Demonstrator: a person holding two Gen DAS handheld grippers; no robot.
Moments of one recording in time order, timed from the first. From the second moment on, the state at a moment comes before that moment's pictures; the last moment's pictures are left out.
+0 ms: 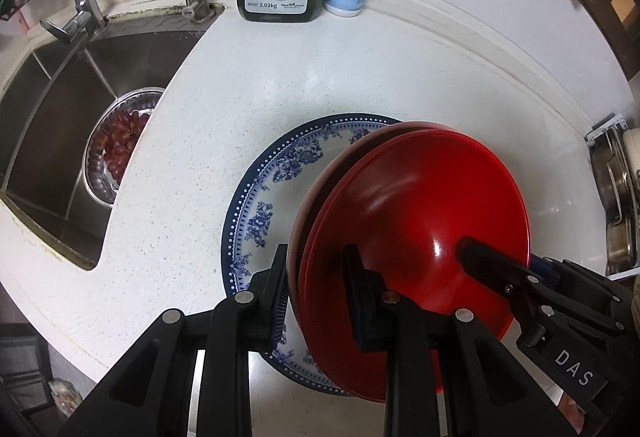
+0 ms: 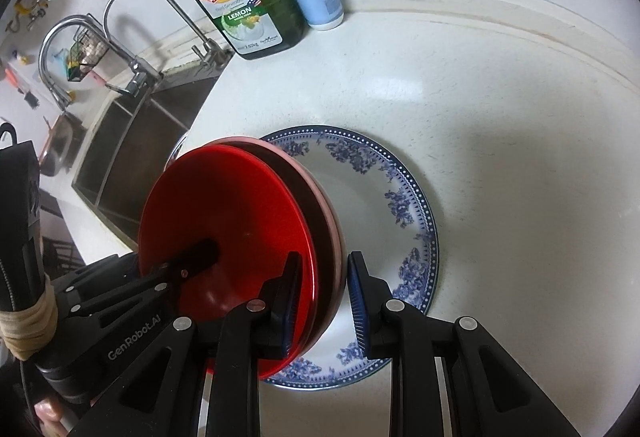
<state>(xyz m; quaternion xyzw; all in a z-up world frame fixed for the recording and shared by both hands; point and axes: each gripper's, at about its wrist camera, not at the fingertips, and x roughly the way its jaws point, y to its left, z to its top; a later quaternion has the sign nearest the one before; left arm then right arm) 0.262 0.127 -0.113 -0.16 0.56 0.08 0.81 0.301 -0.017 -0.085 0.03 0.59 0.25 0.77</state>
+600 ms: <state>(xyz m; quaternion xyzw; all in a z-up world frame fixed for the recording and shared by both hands) 0.271 0.132 -0.120 -0.18 0.57 0.07 0.80 0.310 -0.014 -0.093 0.02 0.60 0.24 0.76</state>
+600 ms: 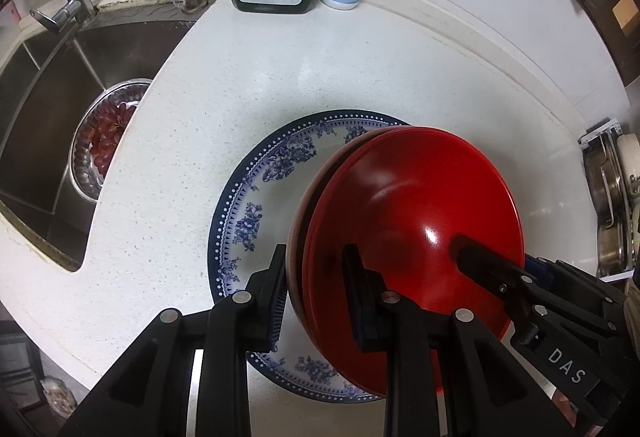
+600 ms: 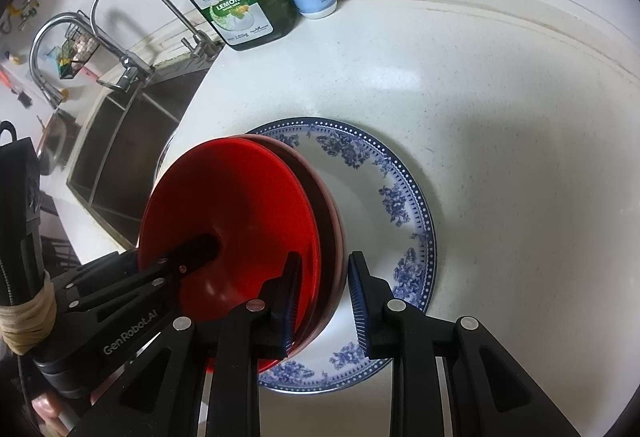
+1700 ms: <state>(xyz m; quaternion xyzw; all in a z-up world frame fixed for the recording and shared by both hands) 0.147 0.080 -0.018 -0.02 0.33 0.11 0.94 0.185 -0.083 0.007 -0.01 0.37 0.10 0.93</state>
